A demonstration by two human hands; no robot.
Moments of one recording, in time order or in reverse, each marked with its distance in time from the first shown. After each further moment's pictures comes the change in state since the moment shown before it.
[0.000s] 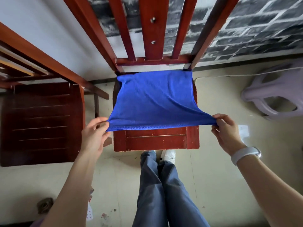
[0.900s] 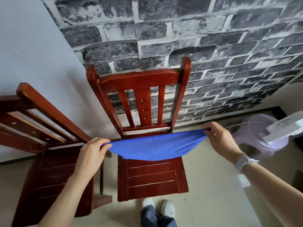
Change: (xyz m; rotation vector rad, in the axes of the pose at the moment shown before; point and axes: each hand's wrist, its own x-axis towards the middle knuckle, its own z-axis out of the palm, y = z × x) left_hand -0.104 0.181 -0.018 0.958 -0.018 1.116; right_hand -0.109 -0.180 -0.061 -0.806 -0.001 -1.148
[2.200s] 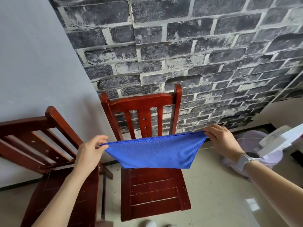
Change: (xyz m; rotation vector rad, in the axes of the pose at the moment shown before) left_hand 0.010 0.015 -0.064 -0.186 0.105 -0.087; right_hand -0.003 -0.037 -0.060 -0.144 0.143 -0.217
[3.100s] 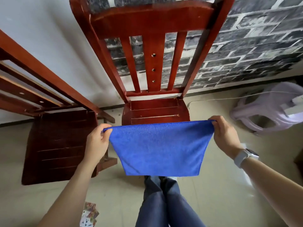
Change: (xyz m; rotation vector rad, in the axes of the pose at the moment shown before) left_hand -0.068 -0.126 0.127 -0.087 -0.166 -0.274; right_hand -0.088 0.032 0.165 0.128 -0.302 0.504
